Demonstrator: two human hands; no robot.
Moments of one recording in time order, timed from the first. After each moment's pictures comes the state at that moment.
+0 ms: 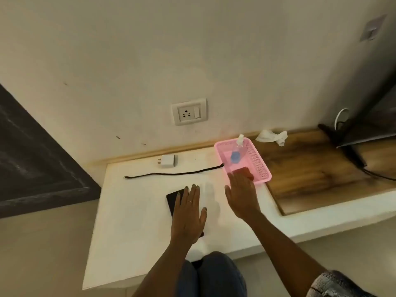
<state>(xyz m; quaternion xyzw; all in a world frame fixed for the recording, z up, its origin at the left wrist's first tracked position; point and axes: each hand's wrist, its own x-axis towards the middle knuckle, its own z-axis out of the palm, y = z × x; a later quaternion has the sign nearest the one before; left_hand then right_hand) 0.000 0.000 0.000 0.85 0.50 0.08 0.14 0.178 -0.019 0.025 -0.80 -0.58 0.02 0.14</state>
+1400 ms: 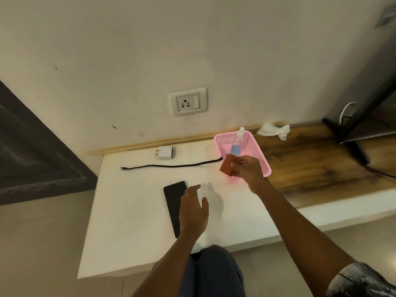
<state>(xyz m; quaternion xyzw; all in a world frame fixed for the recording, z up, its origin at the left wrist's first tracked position) 0.029 -0.014 -0.002 0.69 0.57 0.26 0.34 0.213 0.023 0.066 -0.79 -0.26 0.37 0.42</state>
